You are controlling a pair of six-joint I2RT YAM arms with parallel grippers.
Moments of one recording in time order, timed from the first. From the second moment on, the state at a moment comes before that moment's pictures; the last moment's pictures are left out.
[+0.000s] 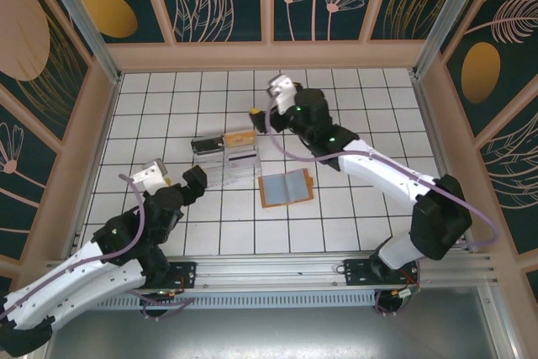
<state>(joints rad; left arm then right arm) -0.94 0.50 0.55 -0.60 -0.72 -0.99 0.71 1.47 1.13 0.08 0.06 -0.02</state>
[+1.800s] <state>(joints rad) -0.94 1.49 0.59 0.10 -0.09 -1.05 0.73 1.41 0.54 -0.09 0.01 0.71</state>
